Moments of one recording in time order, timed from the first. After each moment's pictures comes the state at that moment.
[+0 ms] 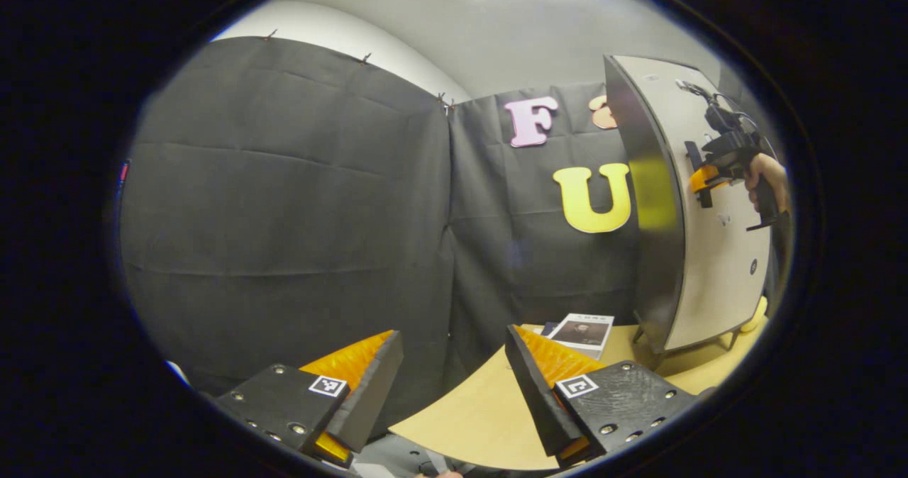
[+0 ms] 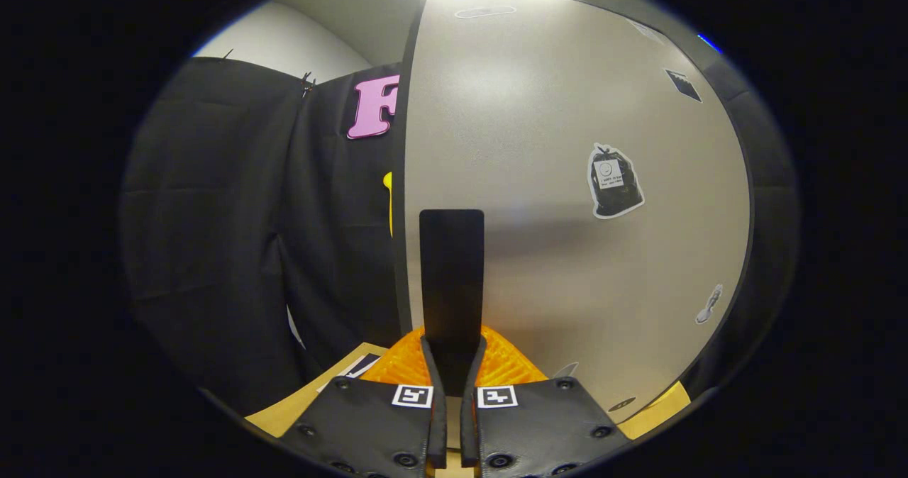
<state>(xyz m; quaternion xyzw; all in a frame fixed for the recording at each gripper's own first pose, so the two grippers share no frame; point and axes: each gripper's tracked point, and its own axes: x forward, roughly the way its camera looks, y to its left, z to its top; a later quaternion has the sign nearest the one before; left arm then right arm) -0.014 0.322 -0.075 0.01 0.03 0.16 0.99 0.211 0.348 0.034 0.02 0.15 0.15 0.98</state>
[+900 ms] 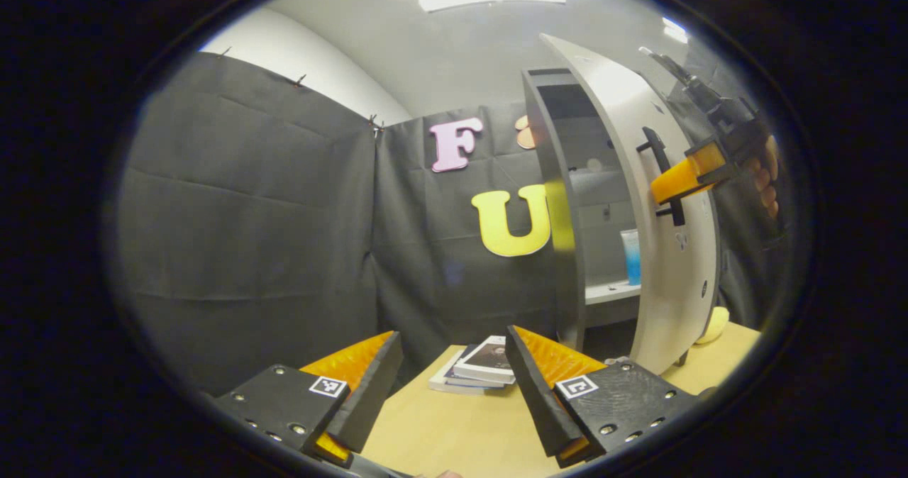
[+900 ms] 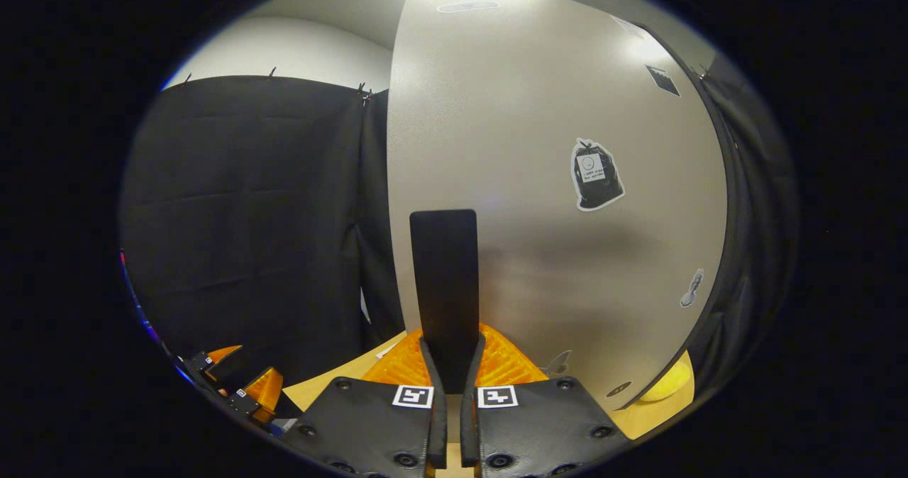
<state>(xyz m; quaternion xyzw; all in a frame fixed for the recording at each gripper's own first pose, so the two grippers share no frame) 0.013 0.154 -0.029 0.03 -0.01 0.04 1.00 0.122 0.309 0.053 0.04 0.17 0.30 0.94</state>
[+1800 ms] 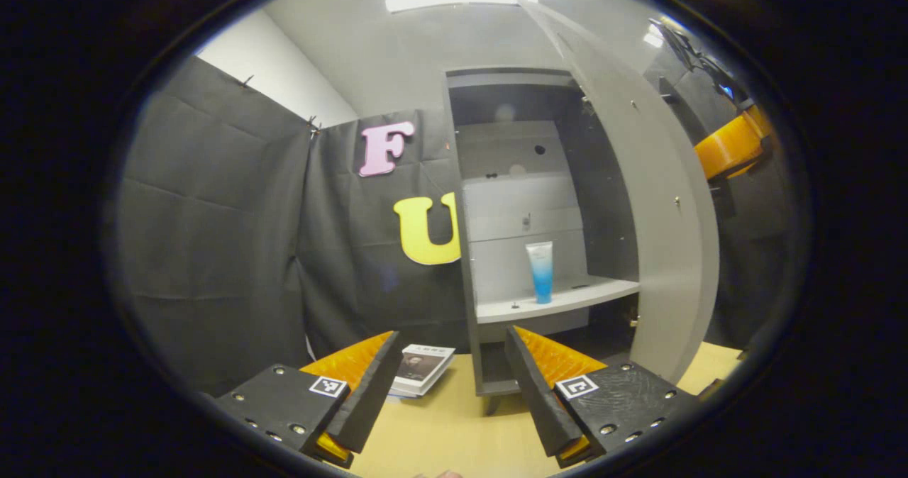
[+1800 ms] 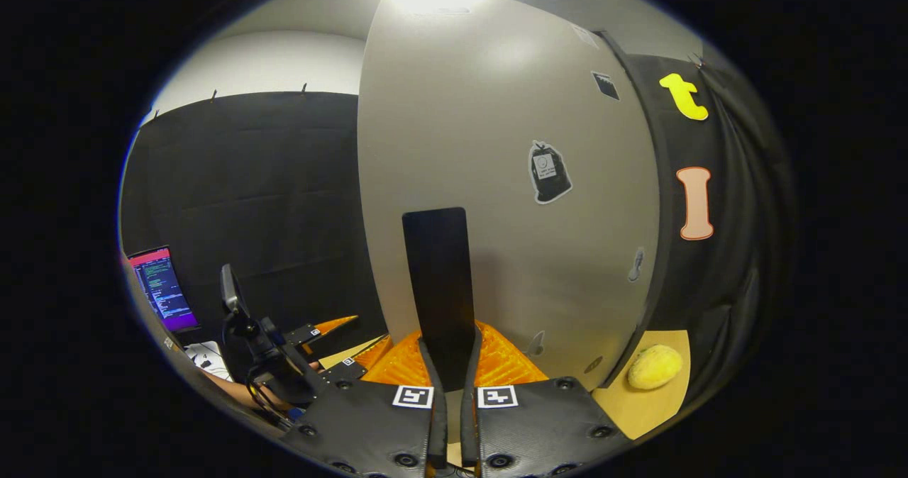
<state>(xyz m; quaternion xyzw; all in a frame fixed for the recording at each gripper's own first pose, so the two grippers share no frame) 0.034 -0.016 -0.015 0.02 -0.02 -0.07 1.00 0.116 0.248 0.044 0.06 0.17 0.37 0.91</state>
